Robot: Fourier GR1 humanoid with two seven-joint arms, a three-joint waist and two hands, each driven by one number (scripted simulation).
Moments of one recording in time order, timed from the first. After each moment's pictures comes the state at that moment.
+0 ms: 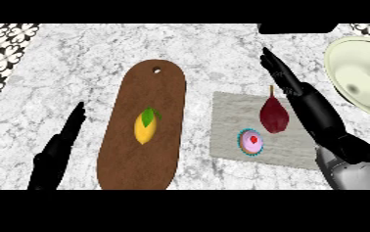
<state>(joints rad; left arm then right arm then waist) 0.08 0.51 -0.32 -1.57 0.17 0.32 -0.02 -0.27 -0.43 0.27 -1.71 -0.12 0.02 -0.05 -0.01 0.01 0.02</state>
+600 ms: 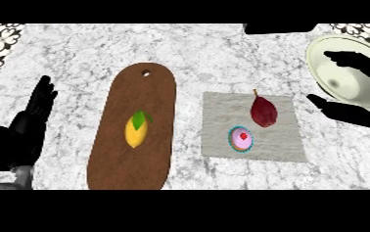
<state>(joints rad) -0.02 0.53 -0.15 -1.59 0.23 0.36 0.03 -0.22 -0.68 0.08 -1.66 0.17 -0.13 0.17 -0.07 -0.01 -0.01</state>
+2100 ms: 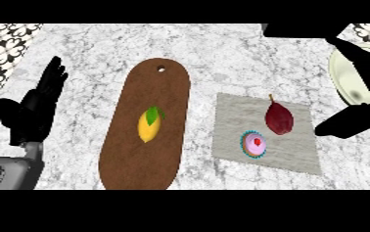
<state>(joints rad) -0.16 0.45 -0.09 -1.51 0.19 0.25 0.09 -0.44 -0.73 0.17 -1.86 0.26 0.35 0.94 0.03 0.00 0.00</state>
